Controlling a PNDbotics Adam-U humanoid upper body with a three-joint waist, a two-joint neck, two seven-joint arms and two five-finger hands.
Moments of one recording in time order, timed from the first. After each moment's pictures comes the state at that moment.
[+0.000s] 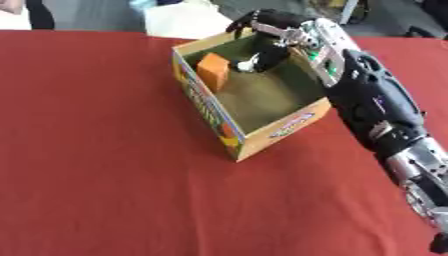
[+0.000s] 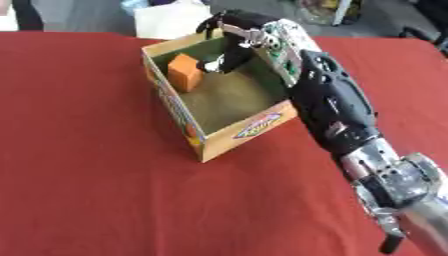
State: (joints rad) left arm -0.46 0.27 -0.06 -1.99 0.90 -0.16 -0.63; right arm -1.07 -0.63 0.11 -0.96 0.83 -0.39 0.41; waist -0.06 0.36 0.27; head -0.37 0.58
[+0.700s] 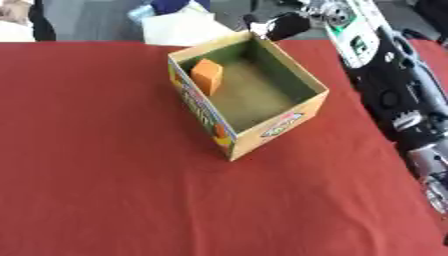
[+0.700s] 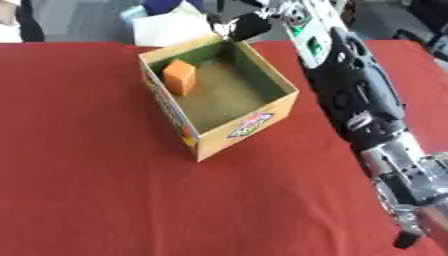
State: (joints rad) left arm -0.43 0.27 -0.06 -1.99 0.90 -0.14 -0.61; right arm -1.01 -0.69 0.05 -1.17 0.64 -0.34 0.41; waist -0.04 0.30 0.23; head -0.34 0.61
